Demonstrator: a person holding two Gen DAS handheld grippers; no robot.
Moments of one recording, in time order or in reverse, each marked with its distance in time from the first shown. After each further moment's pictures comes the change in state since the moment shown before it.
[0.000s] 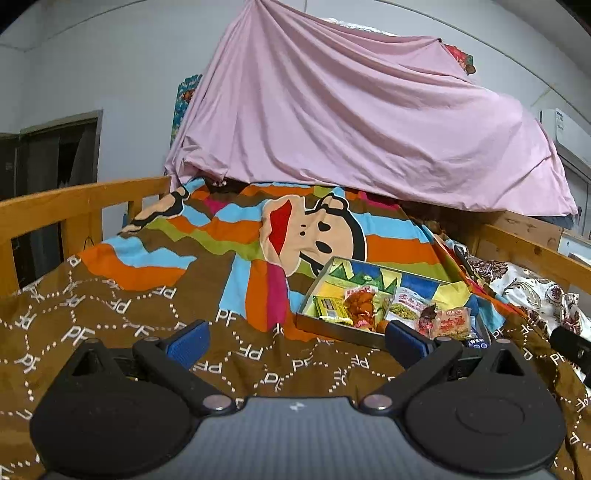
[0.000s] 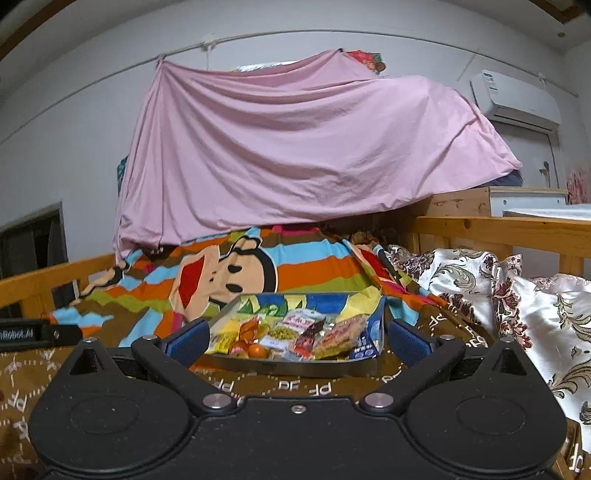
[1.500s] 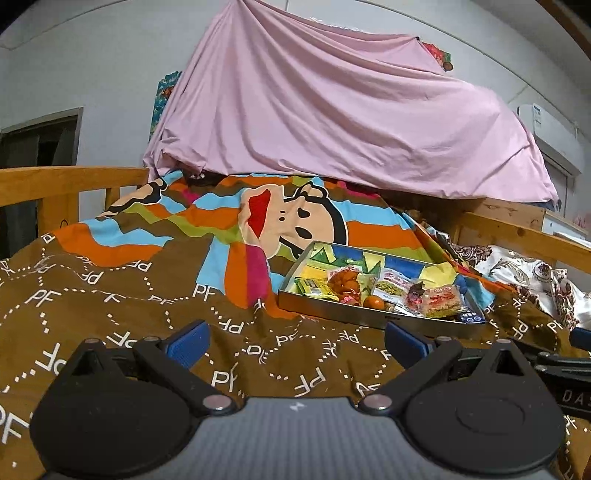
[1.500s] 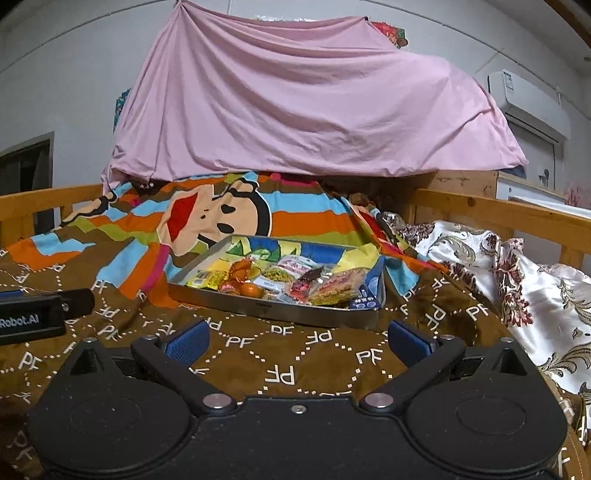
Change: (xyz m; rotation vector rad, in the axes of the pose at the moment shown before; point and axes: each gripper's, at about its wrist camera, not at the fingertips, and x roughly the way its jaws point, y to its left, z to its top) left arm 0.021 0.001 -0.051 0.029 -0.033 -0.071; right arm 0.033 0.032 -0.041 -0.120 0.132 -0.084
